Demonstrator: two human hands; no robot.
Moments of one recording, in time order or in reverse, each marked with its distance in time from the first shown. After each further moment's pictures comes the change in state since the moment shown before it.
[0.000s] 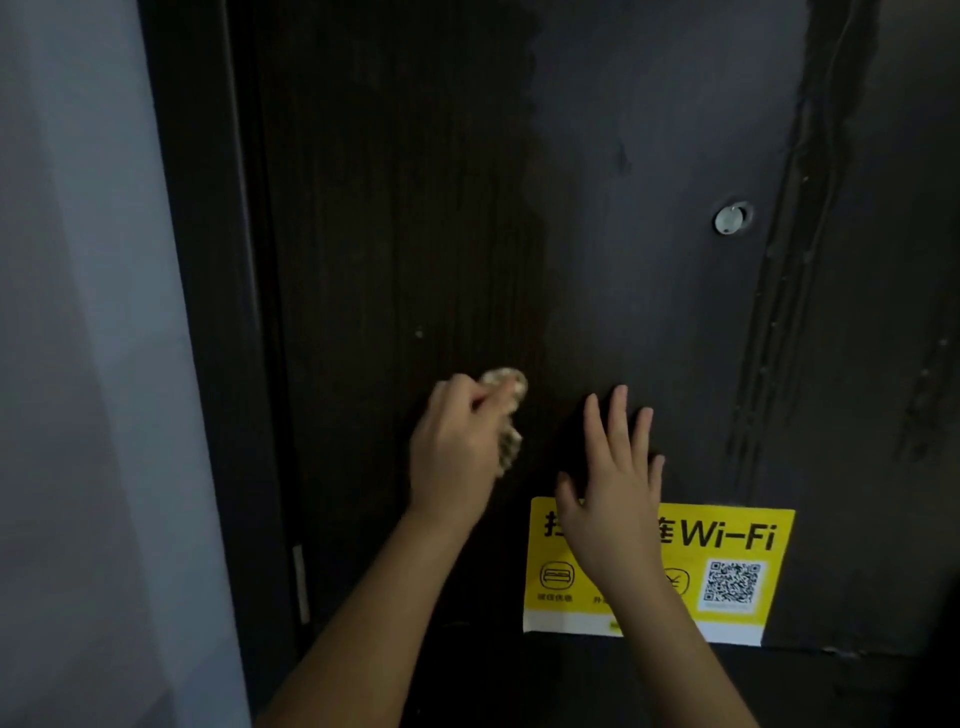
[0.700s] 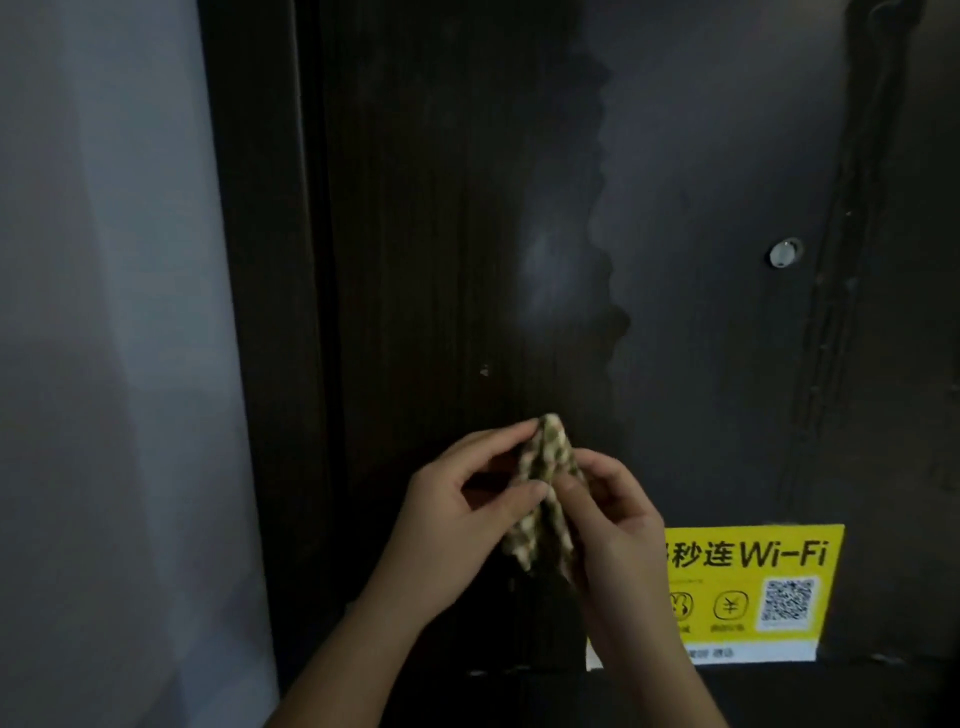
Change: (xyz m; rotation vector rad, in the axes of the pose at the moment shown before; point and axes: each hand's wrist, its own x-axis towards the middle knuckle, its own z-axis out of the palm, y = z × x) left_hand 0.007 -0.024 -0.104 -0.780 -0.453 -0.175; right_hand -0.023 -0.119 0.000 1.383 0.112 0.340
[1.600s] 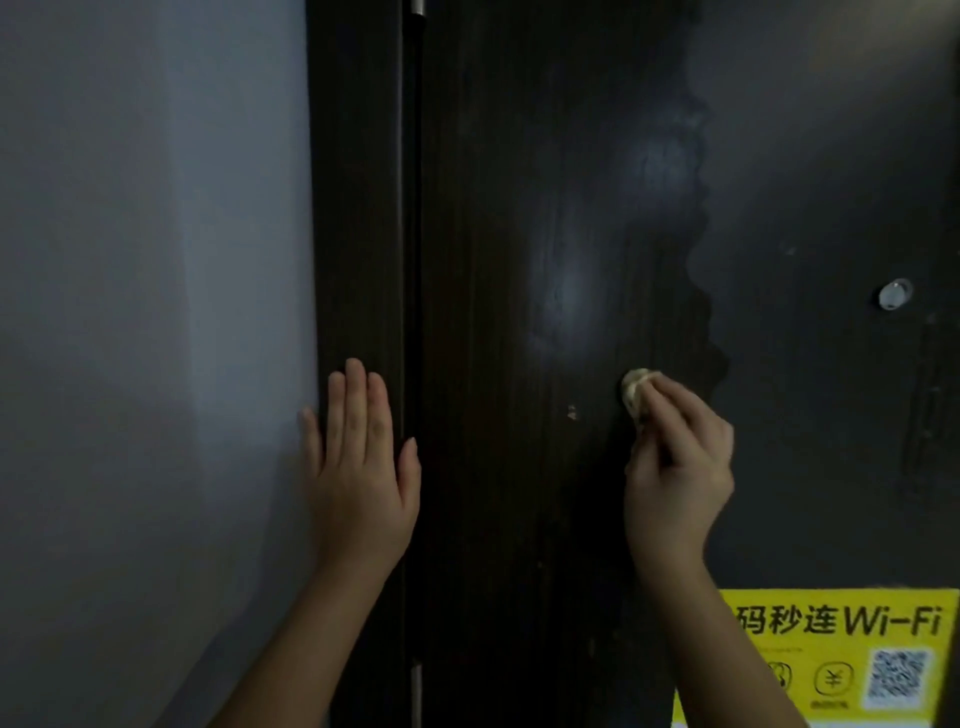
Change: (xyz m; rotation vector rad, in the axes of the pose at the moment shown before) left_hand 0.049 -0.095 -0.130 1.193 0.568 0.302; right_hand 0.101 0.031 0.030 -0.894 0.446 -0.988
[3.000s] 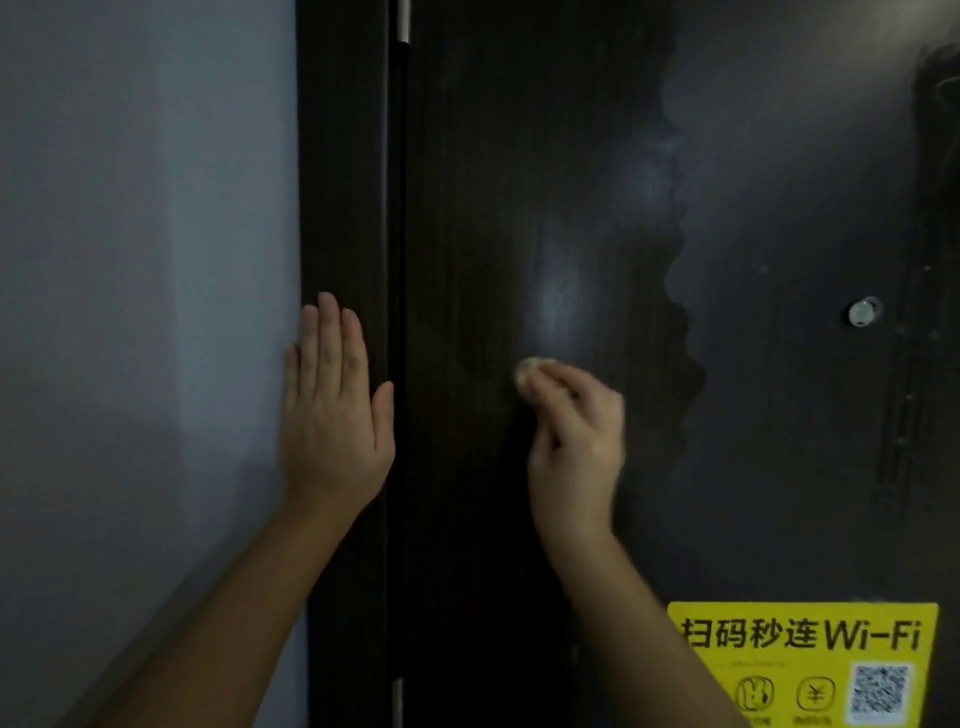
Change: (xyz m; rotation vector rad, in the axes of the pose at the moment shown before) left_hand 0.056 0.001 -0.015 0.000 0.008 0.047; right_hand 0.005 -0.050 0.028 0.121 -0.136 -0.132
